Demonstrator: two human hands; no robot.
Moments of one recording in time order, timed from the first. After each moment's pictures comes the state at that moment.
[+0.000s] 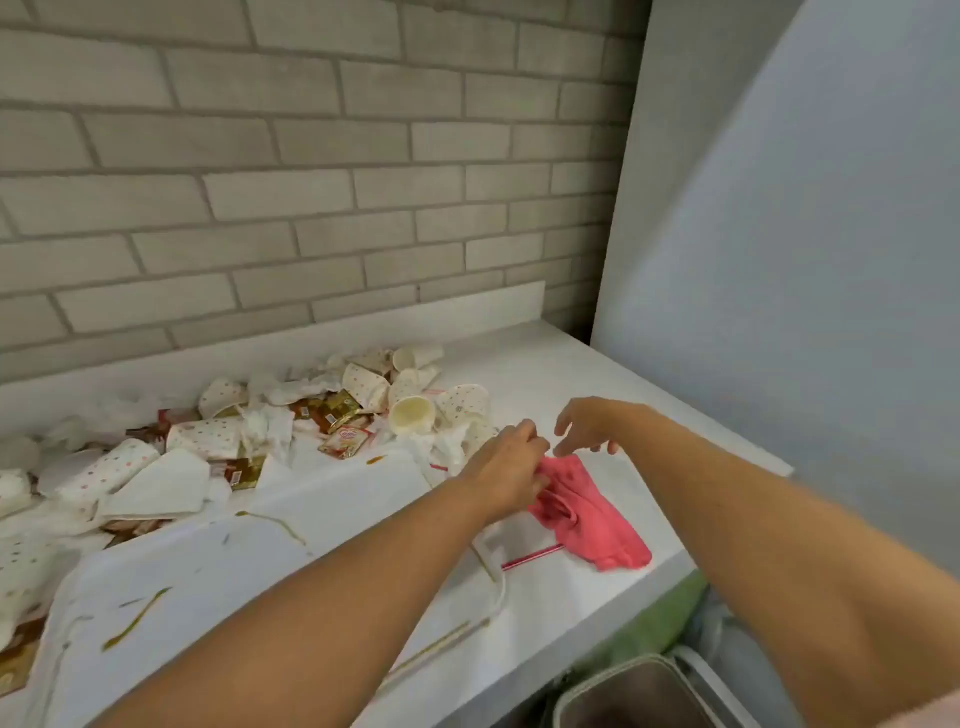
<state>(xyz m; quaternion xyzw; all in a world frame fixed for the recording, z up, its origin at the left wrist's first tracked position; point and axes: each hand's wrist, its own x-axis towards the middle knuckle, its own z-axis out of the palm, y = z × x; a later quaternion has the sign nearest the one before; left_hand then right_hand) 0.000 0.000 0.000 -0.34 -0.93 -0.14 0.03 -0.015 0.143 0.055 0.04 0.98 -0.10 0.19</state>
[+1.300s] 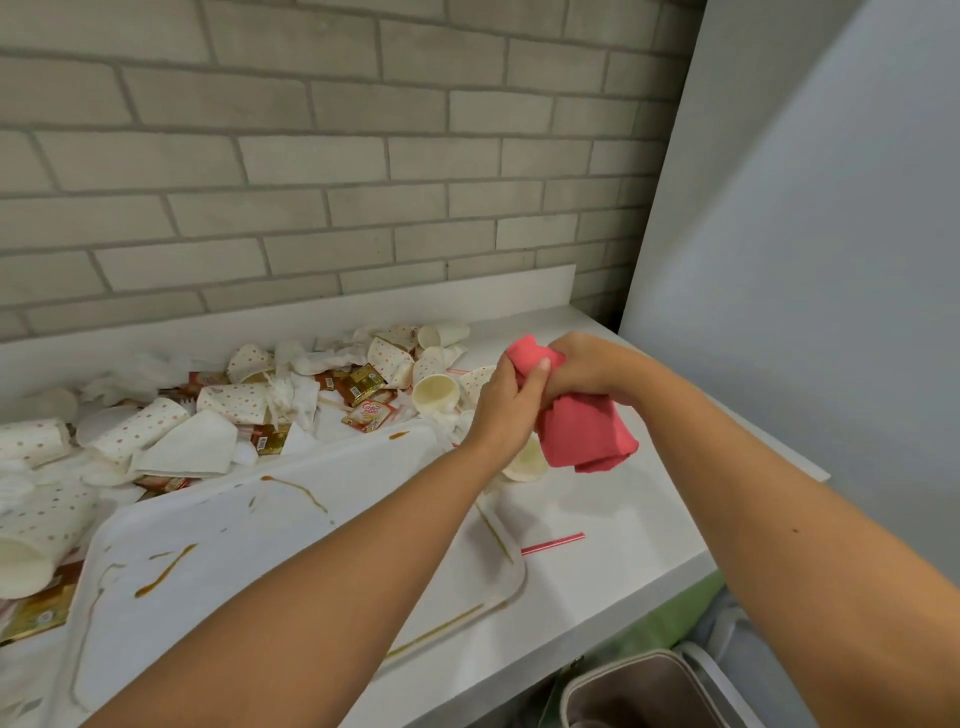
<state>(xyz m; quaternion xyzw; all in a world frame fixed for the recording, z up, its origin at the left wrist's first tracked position) -0.010 -0.012 0.029 -0.12 -0.77 -0.62 0.05 -0.008 0.097 0.104 -0.02 0.95 -0.30 0.11</state>
